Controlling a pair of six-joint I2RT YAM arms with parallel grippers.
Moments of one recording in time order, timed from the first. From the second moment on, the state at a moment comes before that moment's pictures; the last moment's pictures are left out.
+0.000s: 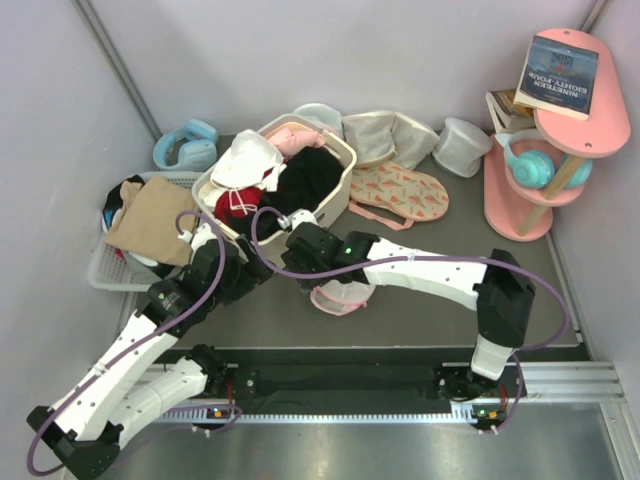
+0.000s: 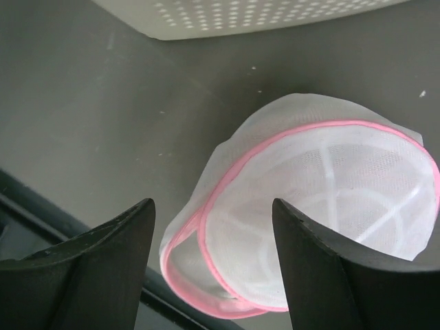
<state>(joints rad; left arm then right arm) -0.62 0.73 0.85 -0.87 -0.27 -1.05 1.13 1.73 1.43 -0.63 0.27 0.38</state>
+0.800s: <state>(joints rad) -0.62 0.76 0.85 -0.88 -0.21 -0.96 1.14 1.77 1.49 -0.72 0.41 0.50</state>
